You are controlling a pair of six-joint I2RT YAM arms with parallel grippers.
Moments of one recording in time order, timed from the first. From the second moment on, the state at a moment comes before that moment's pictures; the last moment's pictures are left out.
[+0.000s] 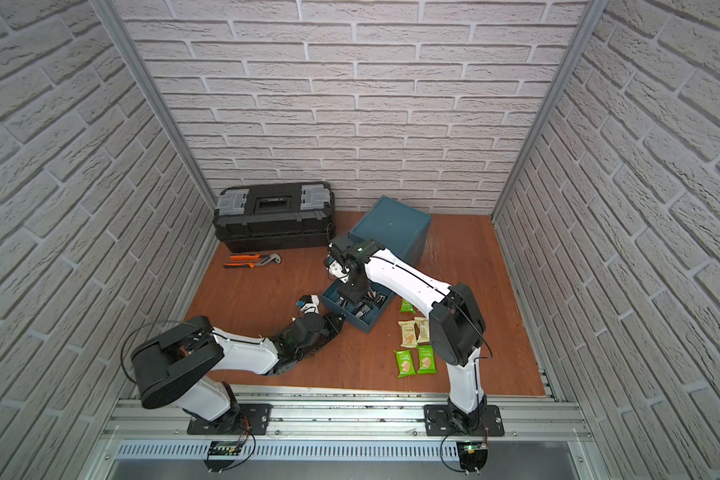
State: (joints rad) left arm -0.95 1.56 0.41 0.63 -0.23 -1.28; right arm 0.70 1.95 1.73 -1.15 0.10 -0.14
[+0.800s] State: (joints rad) left arm -0.95 1.56 0.40 0.61 -0.24 -1.33; right arm 0.63 2.08 1.66 -1.12 0.26 -0.13
